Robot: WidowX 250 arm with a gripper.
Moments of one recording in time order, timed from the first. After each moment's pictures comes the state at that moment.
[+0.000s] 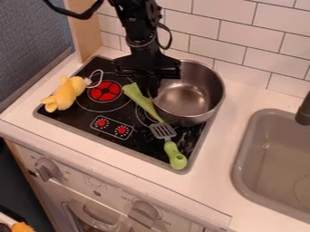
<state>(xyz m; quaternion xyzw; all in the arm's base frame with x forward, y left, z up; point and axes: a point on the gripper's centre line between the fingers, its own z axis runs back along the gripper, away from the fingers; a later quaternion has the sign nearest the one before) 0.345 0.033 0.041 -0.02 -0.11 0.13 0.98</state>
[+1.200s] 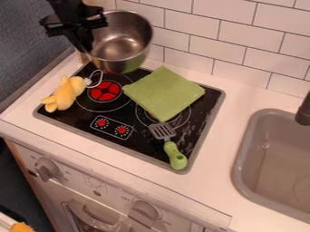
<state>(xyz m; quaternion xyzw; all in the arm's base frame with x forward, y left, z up) 0.353 0.174 0.083 -0.05 -0.17 0.24 0.95</state>
